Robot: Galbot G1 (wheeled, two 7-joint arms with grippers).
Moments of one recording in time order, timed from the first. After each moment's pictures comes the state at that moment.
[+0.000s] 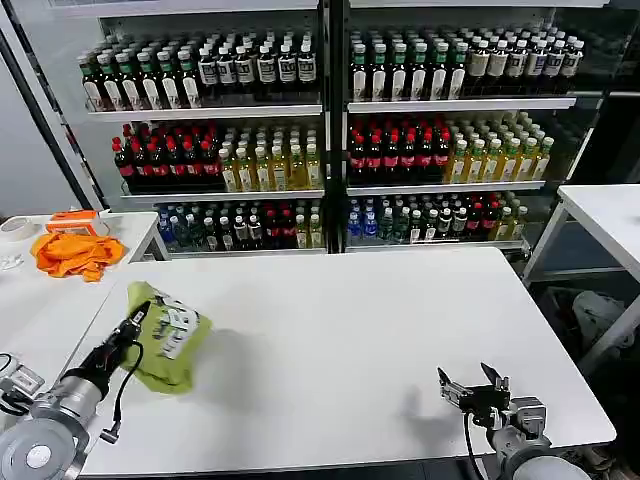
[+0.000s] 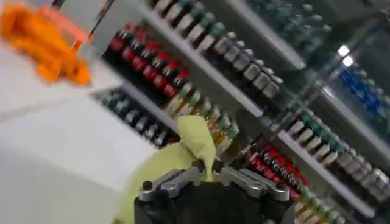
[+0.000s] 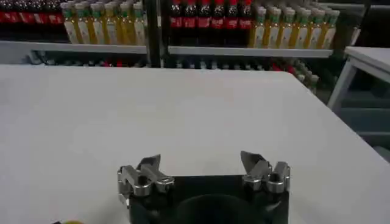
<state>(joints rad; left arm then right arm) 1.41 -1.12 -0.85 -2.10 -1.21 0.43 -0.16 -1.54 1.08 0.56 2.16 0.51 -0.55 0.20</state>
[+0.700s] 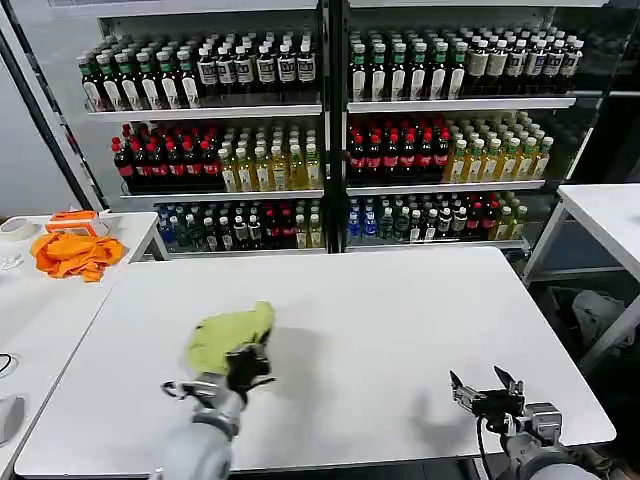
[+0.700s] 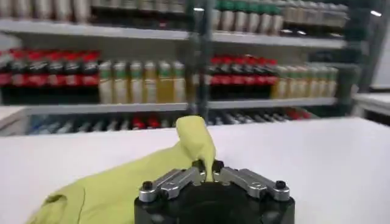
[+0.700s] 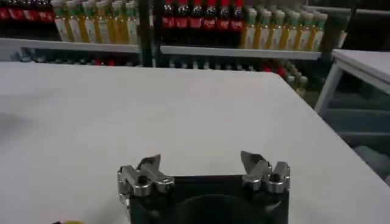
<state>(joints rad) 1.23 -1.28 -0.20 -1.92 -0.26 0.36 -0.13 -1.60 1.05 0.62 2.20 0.52 -0.54 0.20</state>
